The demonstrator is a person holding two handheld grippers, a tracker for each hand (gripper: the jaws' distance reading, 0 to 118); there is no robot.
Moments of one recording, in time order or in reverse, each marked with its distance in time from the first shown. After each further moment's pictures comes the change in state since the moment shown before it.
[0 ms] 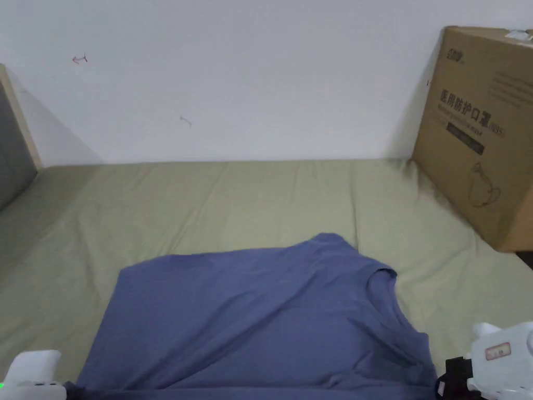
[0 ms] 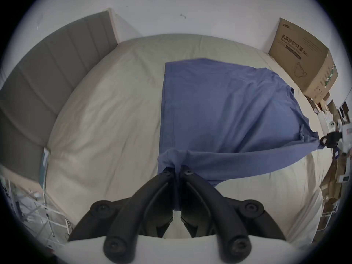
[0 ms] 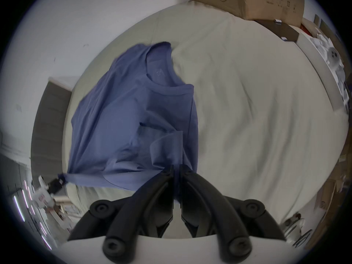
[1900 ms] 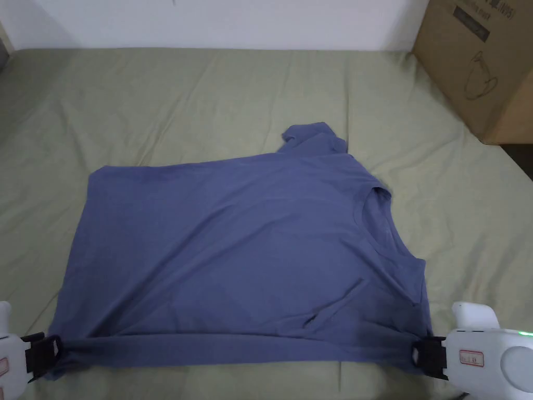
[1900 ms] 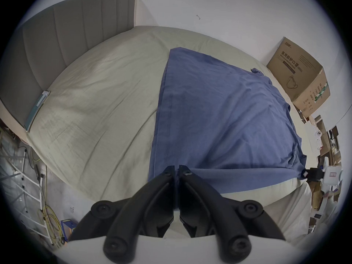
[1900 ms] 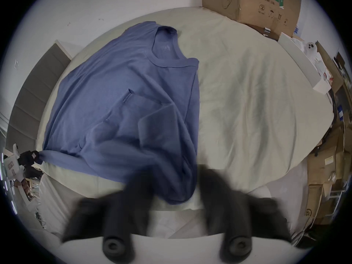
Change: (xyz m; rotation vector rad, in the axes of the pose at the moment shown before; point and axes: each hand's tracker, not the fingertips) left arm -0.017 -0.112 0.036 0.033 -0.091 0.166; right arm 0.009 -0.150 -0.012 0.097 -0.144 0.167
